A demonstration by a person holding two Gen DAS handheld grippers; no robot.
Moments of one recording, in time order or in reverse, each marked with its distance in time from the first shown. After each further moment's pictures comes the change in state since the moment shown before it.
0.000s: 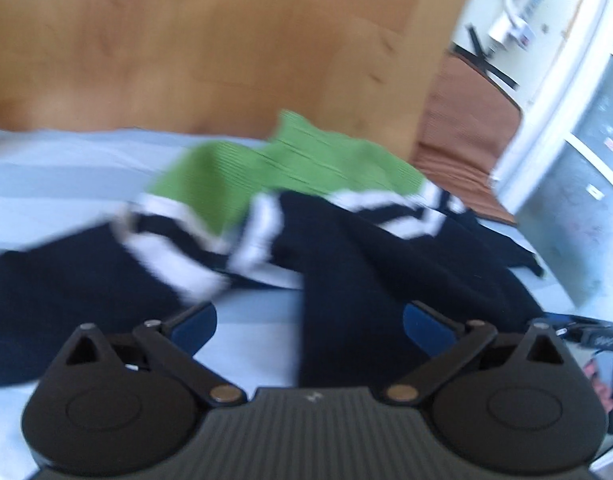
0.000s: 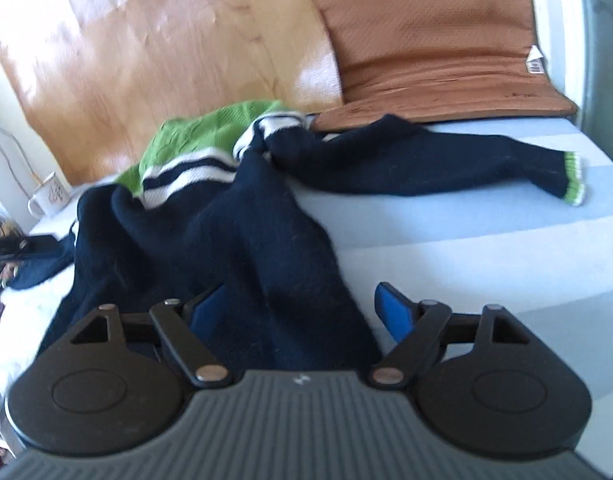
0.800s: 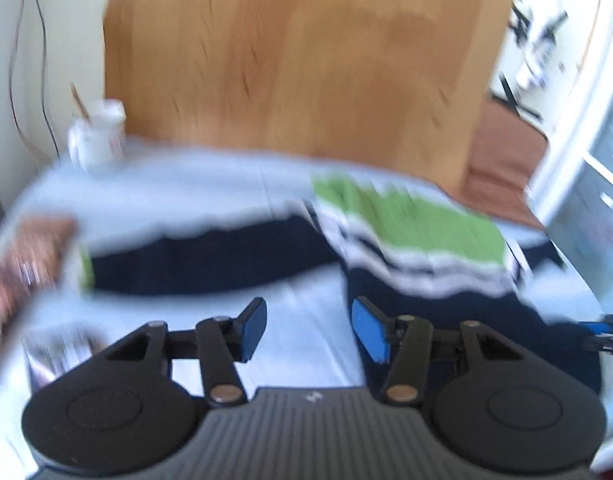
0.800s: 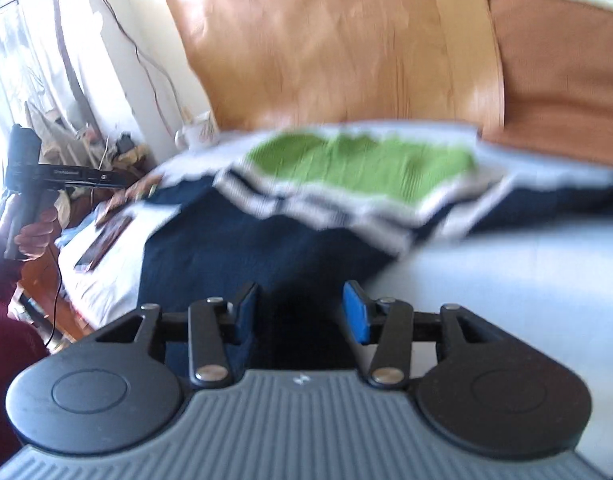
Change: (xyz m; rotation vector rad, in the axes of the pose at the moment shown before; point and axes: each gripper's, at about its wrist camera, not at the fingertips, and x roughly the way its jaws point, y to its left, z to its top) left arm -0.179 0.085 -0.038 -0.001 -0.127 0.215; right arm -0.067 0.067 -0.005 -0.264 0.008 0.321
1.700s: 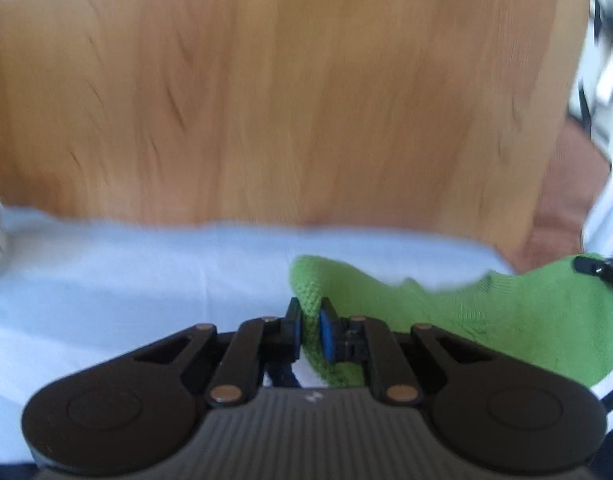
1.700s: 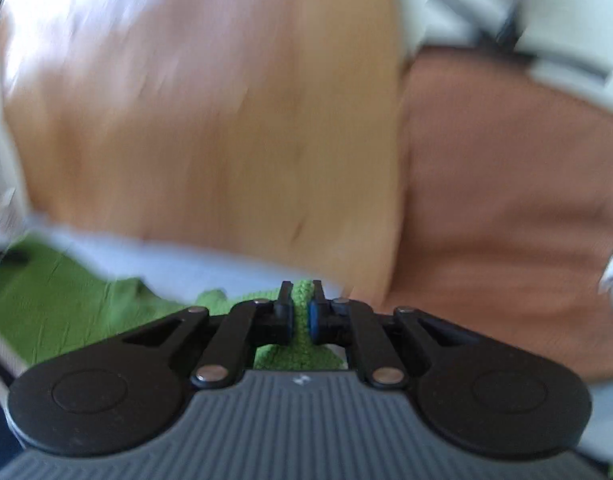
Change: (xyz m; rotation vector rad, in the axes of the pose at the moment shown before) left arm 0.208 -0.021 0.115 0.004 -0.020 0.015; right arm 0.131 -0.101 0.145 -0.028 -0.197 -0.433
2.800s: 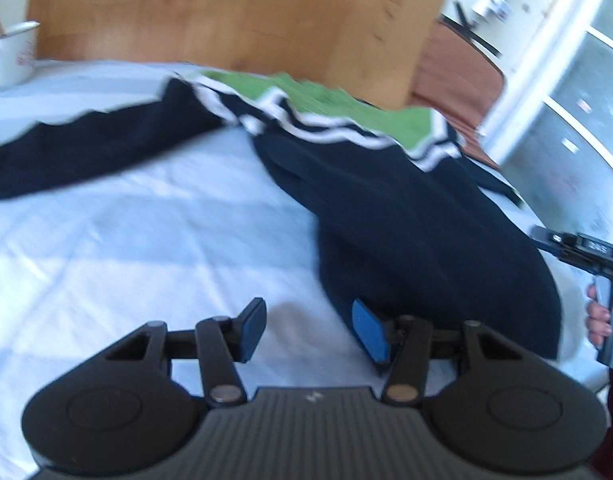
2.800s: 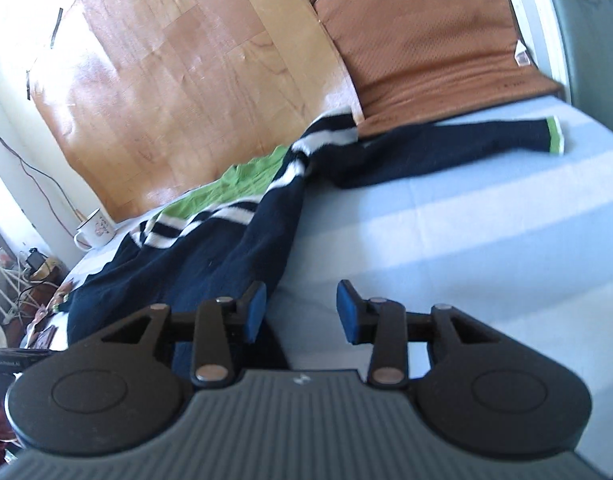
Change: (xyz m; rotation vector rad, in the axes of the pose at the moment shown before) left arm -0.171 -0.054 -0.203 -0.022 0.226 -0.240; right arm -0.200 0.022 -0.147 0.393 0.131 0.139
